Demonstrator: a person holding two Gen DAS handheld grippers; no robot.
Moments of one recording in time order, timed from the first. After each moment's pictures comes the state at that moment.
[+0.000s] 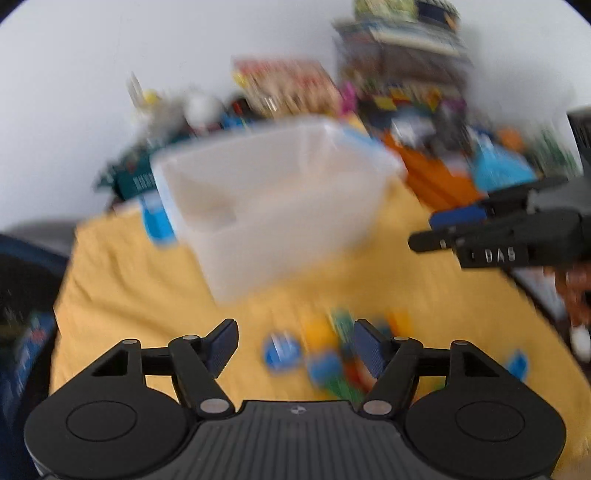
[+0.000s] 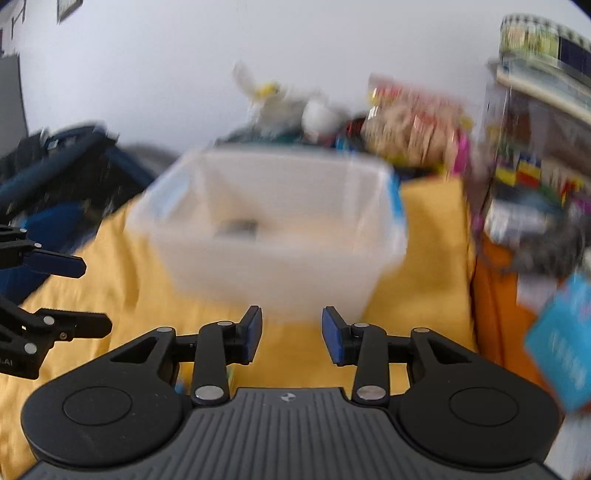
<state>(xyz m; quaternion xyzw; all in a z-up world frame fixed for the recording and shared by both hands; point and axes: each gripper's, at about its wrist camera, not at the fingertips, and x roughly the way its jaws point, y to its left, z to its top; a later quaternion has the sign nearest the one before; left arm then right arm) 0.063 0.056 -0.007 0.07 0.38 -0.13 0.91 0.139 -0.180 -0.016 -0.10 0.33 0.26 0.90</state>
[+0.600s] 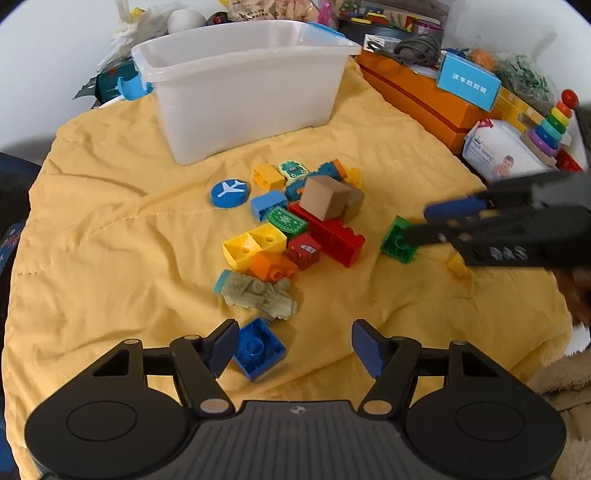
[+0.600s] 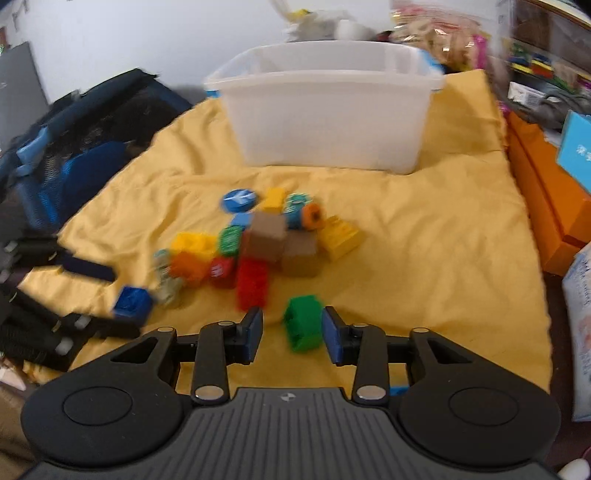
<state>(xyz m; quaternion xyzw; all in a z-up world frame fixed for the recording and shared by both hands) -0.011 0.048 -0.056 0.05 0.47 -0.14 0.87 0.044 -0.193 -0.073 -0.08 0.41 0.29 0.86</state>
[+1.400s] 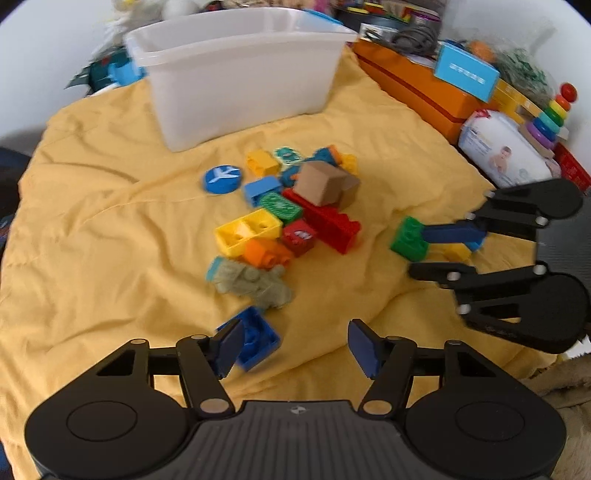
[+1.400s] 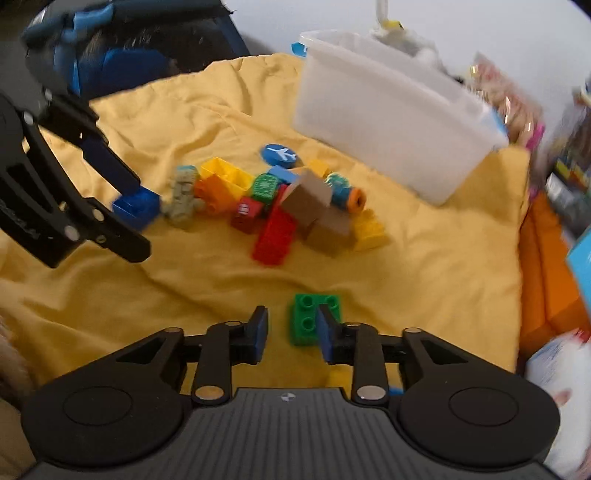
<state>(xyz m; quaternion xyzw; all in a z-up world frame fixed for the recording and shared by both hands) -0.010 0.053 -0.062 0.04 0.49 -0.14 0.86 -0.002 -0.164 -0.096 -0.27 0.36 0.31 0.84</state>
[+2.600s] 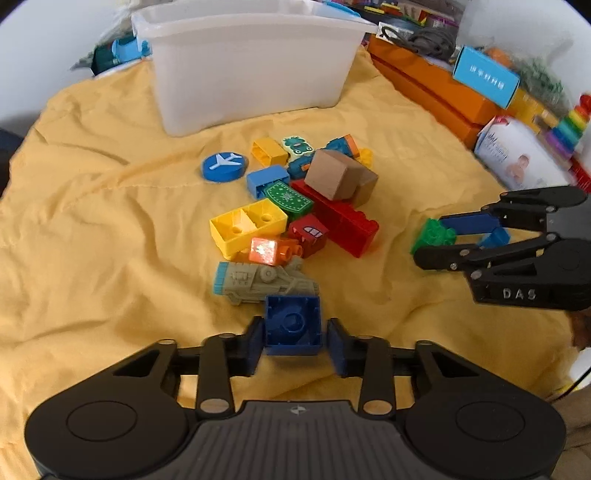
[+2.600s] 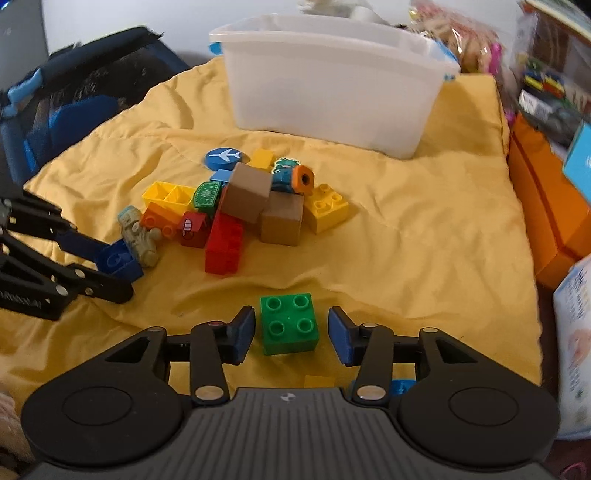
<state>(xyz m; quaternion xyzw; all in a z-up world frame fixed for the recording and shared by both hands) 0.005 0.047 -0.091 0.04 0.48 -0.14 0.87 0.039 -0.189 -0.109 -0.14 0.41 0.28 0.86</state>
